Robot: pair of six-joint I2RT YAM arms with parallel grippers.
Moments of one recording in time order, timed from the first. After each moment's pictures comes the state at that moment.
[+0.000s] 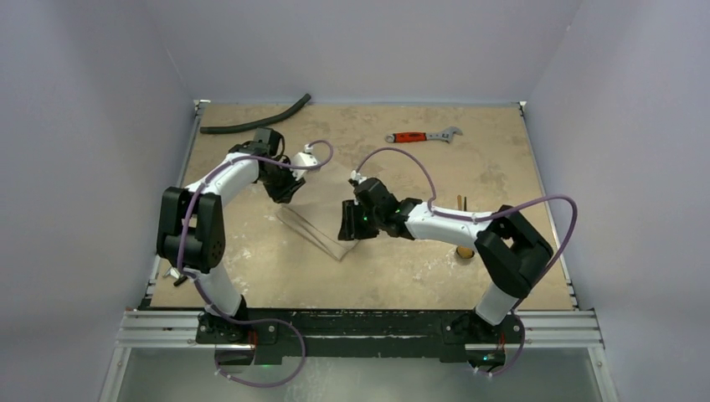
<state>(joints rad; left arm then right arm) -0.20 1.76 1.25 -0.70 0.32 0.79 0.82 1.67 1.00 -0.16 -0.16 0.69</state>
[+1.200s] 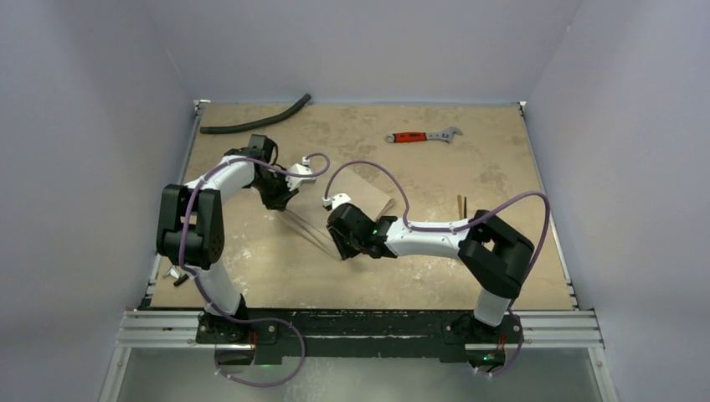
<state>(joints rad) -0.14 1.79 1.20 -0.75 0.39 1.01 1.05 1.75 1.04 -0.23 0.19 0.42</state>
